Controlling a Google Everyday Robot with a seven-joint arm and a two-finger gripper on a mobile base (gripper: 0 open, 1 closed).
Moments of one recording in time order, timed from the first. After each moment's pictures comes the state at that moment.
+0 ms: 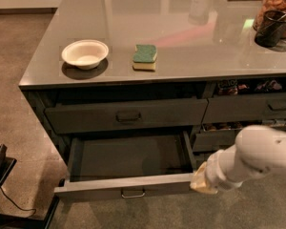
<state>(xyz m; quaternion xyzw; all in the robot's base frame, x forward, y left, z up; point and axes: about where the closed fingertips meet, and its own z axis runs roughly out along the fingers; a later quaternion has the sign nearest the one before) 0.397 -0.176 0.623 -0.58 0.79 0.12 0.17</state>
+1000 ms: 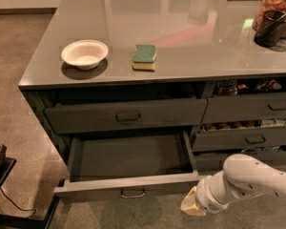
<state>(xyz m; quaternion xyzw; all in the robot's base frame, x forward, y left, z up) 0.366 -0.156 0.508 -0.56 0.79 0.21 0.15</state>
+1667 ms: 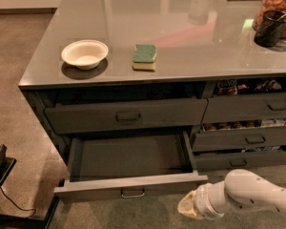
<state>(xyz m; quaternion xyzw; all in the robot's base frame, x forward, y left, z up) 0.371 -0.151 0.476 -0.57 0.77 0.19 0.21</state>
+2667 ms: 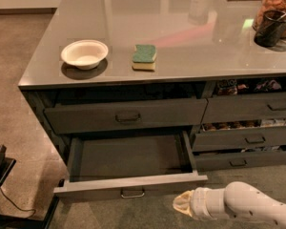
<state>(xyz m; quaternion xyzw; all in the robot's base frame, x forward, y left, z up) 0.393 -0.141 0.448 -0.59 0.73 0.17 0.30</state>
